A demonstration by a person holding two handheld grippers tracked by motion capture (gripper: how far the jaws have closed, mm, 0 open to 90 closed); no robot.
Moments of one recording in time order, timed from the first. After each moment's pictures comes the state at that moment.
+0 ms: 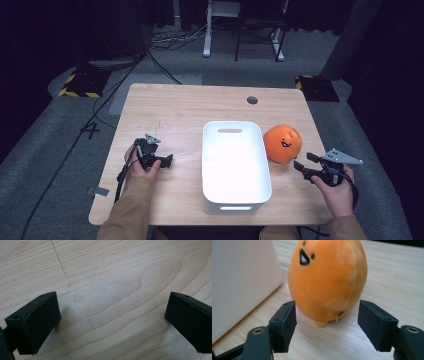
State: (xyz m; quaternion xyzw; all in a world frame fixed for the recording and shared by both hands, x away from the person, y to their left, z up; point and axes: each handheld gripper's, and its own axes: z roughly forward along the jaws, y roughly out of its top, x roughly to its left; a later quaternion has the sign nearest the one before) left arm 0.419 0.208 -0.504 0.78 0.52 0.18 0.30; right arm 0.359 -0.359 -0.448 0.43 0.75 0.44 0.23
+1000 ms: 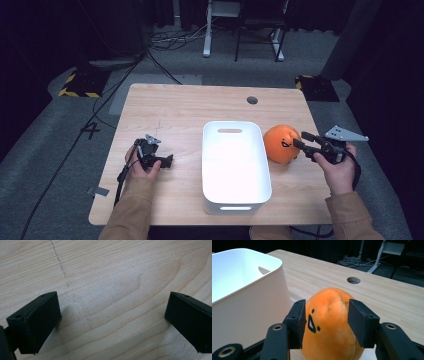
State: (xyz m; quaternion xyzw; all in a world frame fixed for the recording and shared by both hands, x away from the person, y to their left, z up) left arm 0.418 0.206 -0.503 0.78 0.52 0.18 0.30; right arm 0.398 -0.346 -0.393 0.37 0.75 0.49 0.22
